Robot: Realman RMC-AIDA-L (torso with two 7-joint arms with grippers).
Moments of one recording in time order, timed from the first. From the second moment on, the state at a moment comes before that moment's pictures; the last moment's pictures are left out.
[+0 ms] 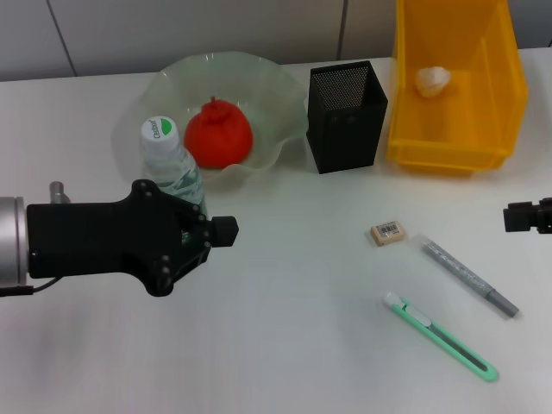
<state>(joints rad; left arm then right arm) -0.26 -2.07 1.29 1.31 1.71 1.54 -1.67 0.36 2.00 -0.49 -1.18 -2.13 -2.01 2.13</state>
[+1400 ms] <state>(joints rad) -0.33 -2.07 1.29 1.19 1.73 1.51 -1.63 0.83 1.90 -0.87 -1.02 -2.68 -2.02 2.58</state>
